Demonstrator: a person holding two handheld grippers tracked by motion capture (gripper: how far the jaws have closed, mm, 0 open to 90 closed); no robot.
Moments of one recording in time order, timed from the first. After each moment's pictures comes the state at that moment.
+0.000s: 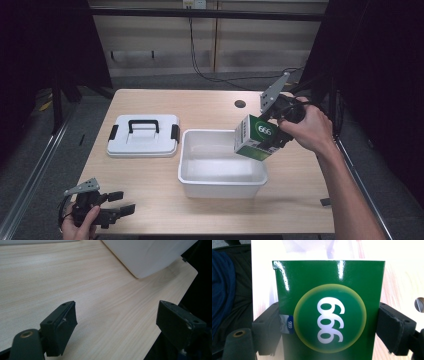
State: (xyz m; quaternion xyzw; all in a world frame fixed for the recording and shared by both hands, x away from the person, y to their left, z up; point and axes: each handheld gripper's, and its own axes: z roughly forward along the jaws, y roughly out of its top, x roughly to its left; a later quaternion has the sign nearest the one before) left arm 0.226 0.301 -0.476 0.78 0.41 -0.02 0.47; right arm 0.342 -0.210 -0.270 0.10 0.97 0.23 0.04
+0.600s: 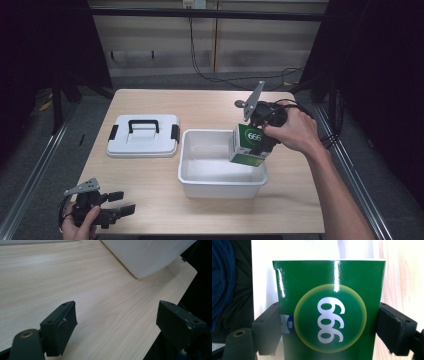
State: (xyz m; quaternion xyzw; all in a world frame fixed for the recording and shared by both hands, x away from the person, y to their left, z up) left arm 0.226 0.301 -0.476 0.78 0.41 -0.02 0.47; right arm 0.353 -0.179 -0.292 0.08 0.98 0.17 0.01
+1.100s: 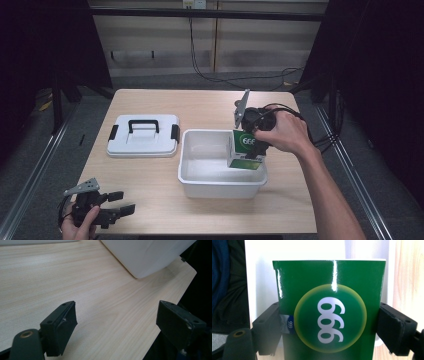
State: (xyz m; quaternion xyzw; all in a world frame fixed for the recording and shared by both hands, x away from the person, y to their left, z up) left arm 0.226 0.302 -0.475 0.78 0.40 -0.02 0.47; right arm 0.361 -0.161 -0.314 0.06 0.99 0.12 -0.01
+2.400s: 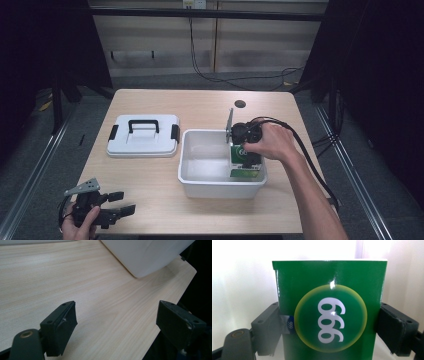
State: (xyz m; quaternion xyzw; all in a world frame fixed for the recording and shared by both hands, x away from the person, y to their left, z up) left arm 0.226 0.301 -0.475 0.78 0.40 -0.02 0.47; right arm 0.370 -0.142 -0.373 0.06 1.00 0.03 -0.02
